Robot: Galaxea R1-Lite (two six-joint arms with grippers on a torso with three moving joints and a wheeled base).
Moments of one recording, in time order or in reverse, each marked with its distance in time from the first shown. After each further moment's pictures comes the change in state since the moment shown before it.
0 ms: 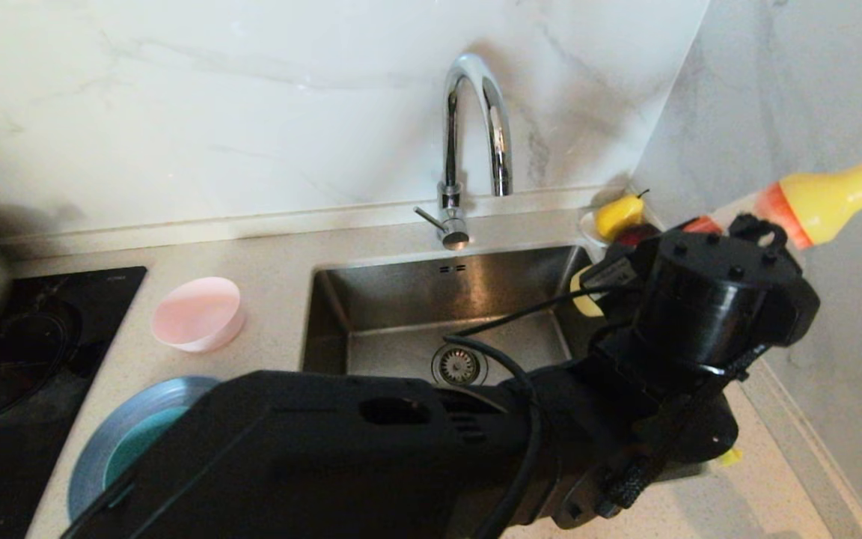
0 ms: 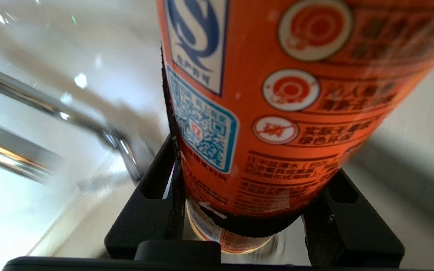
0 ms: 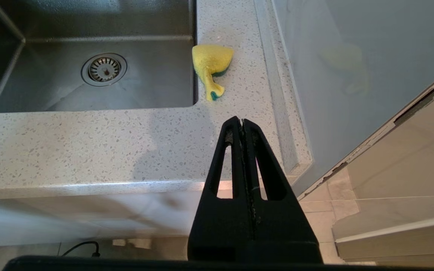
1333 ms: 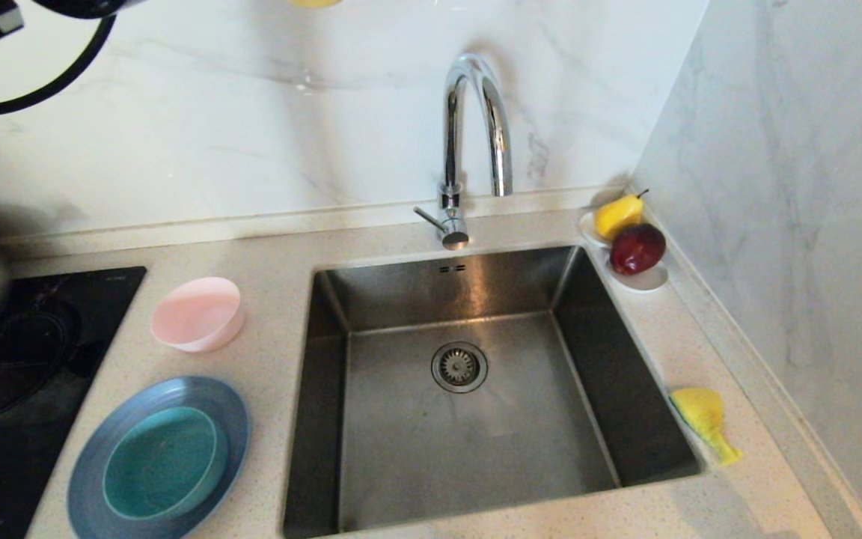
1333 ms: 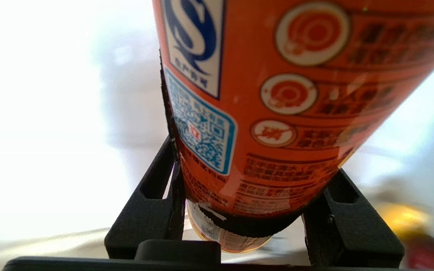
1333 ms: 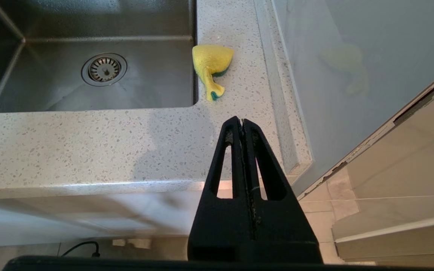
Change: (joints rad) left arm 0.364 -0.661 0.108 0.197 -0.161 -0.468; right arm 0.000 0.000 0.000 0.000 0.000 0.000
